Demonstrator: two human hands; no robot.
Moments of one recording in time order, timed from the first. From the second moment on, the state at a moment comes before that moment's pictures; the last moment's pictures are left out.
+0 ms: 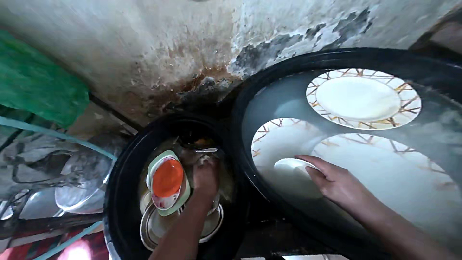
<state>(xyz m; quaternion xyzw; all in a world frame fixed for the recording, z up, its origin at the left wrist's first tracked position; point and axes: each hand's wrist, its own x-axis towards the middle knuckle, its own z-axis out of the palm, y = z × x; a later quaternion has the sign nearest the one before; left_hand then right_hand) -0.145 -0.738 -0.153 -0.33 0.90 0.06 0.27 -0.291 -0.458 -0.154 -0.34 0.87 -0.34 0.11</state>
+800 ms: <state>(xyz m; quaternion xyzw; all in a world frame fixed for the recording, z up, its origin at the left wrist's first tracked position) -0.044 -0.803 -0.103 -0.38 0.92 0.11 0.03 -0.292 -0.456 -0.158 -0.34 0.87 -0.34 0.11</state>
